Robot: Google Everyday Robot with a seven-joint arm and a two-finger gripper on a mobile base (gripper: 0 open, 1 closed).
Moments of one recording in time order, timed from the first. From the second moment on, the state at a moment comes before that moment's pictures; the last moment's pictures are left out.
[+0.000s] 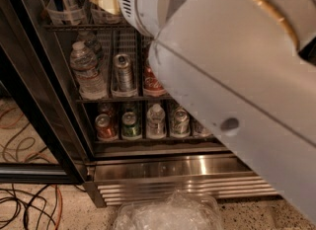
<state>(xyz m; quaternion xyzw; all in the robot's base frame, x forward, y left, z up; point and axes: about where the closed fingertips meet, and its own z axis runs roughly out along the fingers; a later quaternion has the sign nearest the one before) 0.519 0.035 1.115 -0.13 0.74 0.13 0.65</state>
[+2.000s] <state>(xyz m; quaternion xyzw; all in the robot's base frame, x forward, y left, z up) 0.512 0.058 1.135 -0.12 0.73 0.13 0.66</state>
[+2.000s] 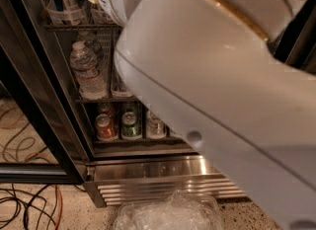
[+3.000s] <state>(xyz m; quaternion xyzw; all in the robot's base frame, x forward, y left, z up) 0.512 0.058 1.135 -0.12 0.73 0.13 0.66</state>
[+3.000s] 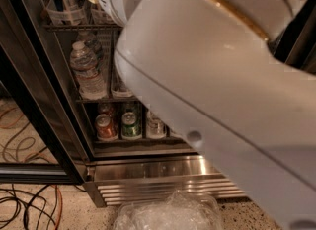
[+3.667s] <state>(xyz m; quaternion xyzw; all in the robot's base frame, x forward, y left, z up) 0.513 0.052 1.110 -0.12 0.75 0.10 0.64</state>
